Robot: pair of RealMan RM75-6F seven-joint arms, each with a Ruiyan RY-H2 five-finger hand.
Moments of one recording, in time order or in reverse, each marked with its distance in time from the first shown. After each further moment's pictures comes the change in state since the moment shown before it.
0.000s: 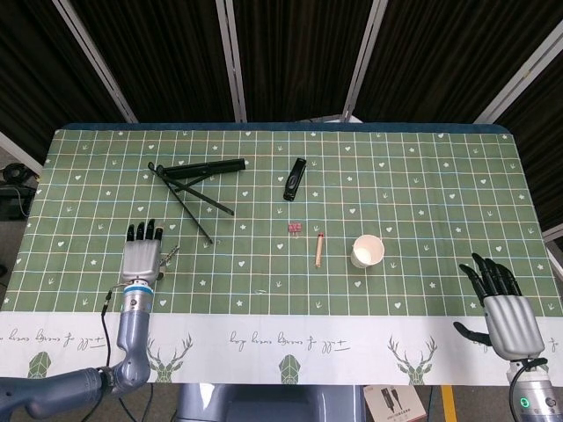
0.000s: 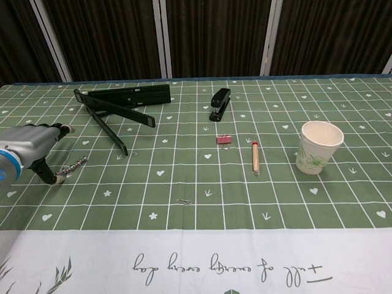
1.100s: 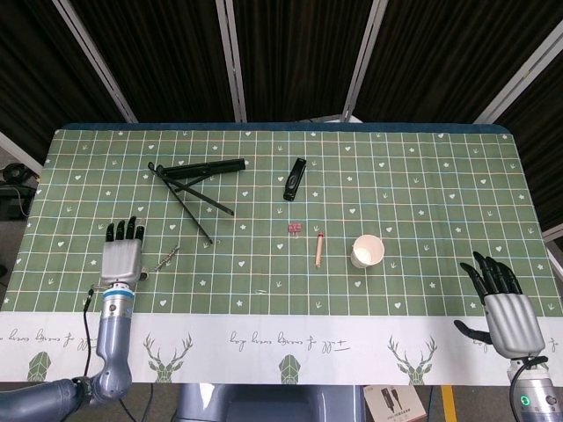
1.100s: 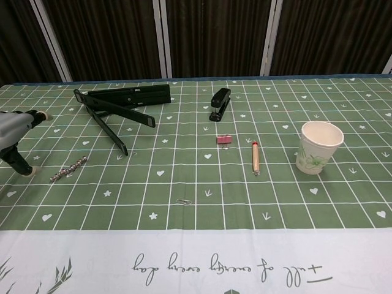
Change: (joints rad) left arm 0.082 0.116 -0.030 -0.186 0.041 0.058 0.031; right arm 0.004 0.000 0.008 0.011 0.004 -0.002 0.014
